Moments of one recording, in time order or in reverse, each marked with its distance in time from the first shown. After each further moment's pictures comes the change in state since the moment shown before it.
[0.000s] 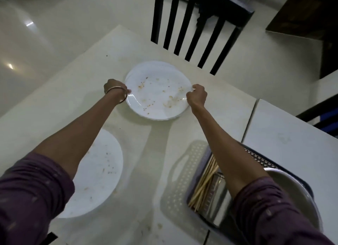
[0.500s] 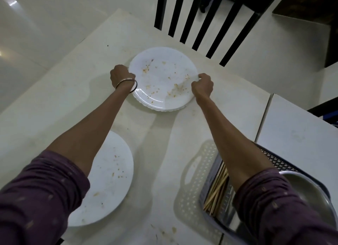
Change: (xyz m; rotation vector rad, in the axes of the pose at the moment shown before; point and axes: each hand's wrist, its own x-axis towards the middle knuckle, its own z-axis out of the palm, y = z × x) left_hand 0.042 0.011 0.011 0.119 0.203 0.025; right_hand 0.024 -0.019 0.036 -0.111 0.053 0.083
